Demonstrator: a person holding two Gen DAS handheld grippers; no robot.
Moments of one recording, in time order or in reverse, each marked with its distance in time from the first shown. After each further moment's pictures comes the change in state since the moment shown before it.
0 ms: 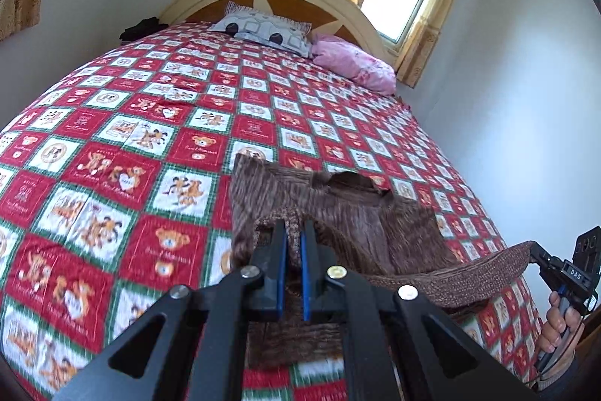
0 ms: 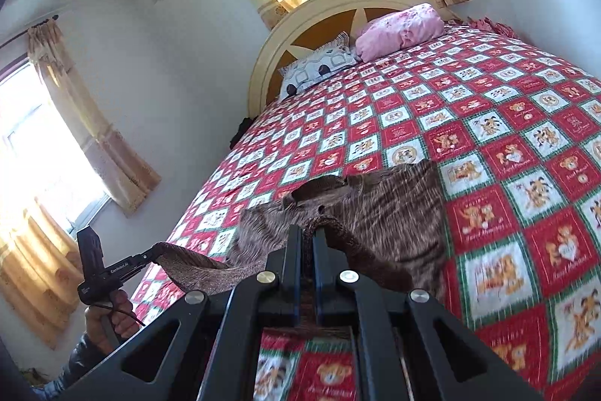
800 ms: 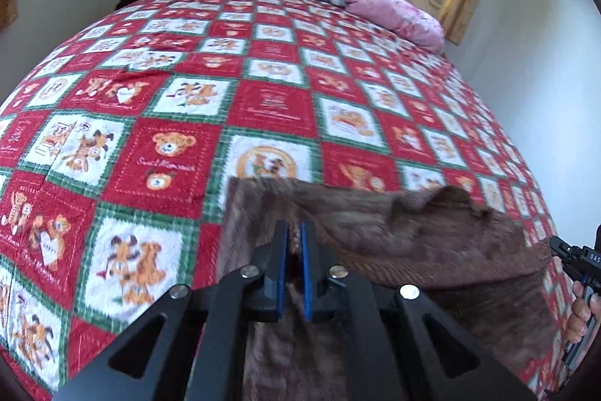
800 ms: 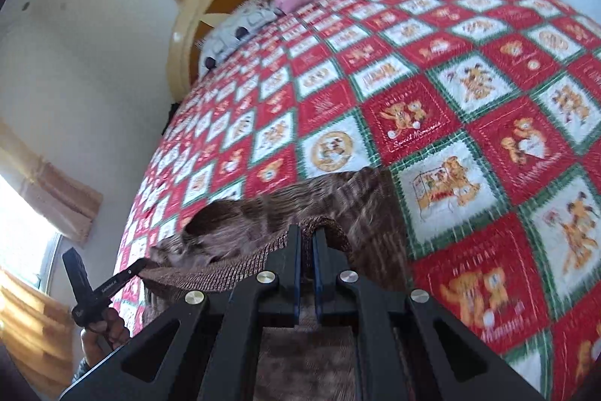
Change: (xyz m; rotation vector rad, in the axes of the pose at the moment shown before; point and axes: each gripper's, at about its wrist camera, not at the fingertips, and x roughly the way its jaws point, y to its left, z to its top) left arm 0.186 0.021 0.048 -0.034 0.146 0.183; right arm 0.178 -0.127 0.065 0.240 0.181 -0.170
